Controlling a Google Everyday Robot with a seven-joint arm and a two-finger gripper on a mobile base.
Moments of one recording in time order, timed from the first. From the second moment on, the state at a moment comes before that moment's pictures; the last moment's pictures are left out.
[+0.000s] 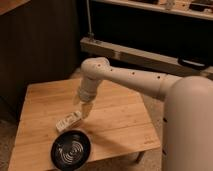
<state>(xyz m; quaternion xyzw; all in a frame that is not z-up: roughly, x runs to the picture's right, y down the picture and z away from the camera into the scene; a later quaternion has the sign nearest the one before) -0.133 0.100 0.743 -0.36 -0.30 -0.21 0.86</state>
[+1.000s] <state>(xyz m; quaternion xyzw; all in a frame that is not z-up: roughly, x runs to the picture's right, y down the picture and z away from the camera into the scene) -0.142 0.118 0.785 -0.36 -0.31 -0.22 0.85</state>
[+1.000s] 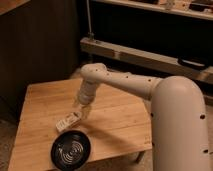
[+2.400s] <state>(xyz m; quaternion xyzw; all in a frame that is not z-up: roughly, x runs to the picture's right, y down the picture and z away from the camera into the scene) -0.158 0.134 0.808 -0.34 -0.31 -0.40 0.79</state>
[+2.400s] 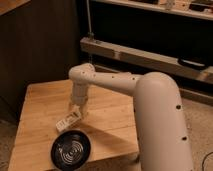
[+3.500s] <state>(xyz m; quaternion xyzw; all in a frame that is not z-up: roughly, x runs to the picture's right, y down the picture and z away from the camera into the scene) -0.198 0.143 0.842 -0.31 -0.34 -0.39 0.80</state>
